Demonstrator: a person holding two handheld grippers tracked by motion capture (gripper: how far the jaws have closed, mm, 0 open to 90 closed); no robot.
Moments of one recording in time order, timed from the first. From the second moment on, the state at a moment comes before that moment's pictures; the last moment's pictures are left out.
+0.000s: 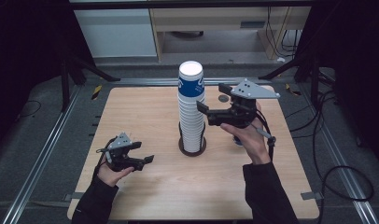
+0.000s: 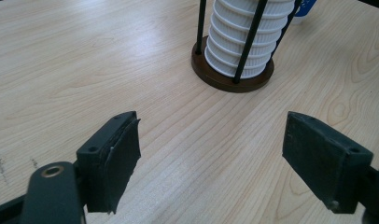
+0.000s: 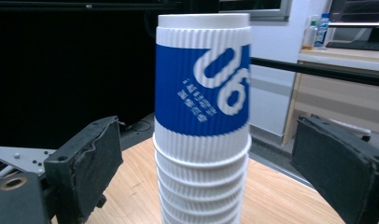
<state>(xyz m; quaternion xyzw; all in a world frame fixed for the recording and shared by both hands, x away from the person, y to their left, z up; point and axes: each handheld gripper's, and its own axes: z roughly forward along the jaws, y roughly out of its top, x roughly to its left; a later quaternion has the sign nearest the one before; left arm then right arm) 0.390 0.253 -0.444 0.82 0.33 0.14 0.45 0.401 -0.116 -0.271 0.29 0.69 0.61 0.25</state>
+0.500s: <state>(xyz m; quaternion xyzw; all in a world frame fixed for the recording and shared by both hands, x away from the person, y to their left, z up) 0.391 0.252 -0.444 0.82 0.33 0.14 0.45 0.422 -0.091 -0.273 0.30 0.70 0.61 0.24</state>
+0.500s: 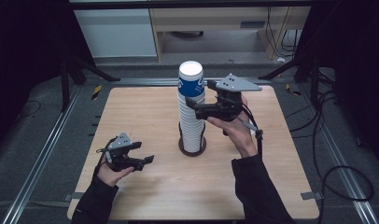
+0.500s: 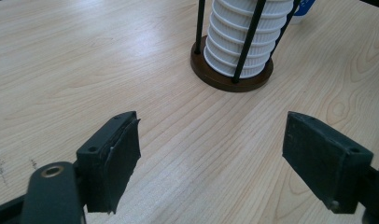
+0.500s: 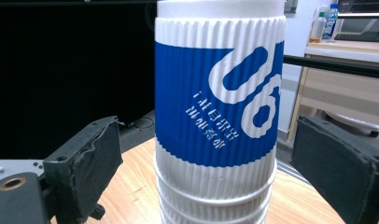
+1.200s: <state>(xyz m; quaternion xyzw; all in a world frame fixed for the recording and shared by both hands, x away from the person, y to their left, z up) 0.390 0.250 -0.444 0.82 0.33 0.14 0.45 0.447 -0.067 -0.285 0.31 0.69 0.60 0.25</state>
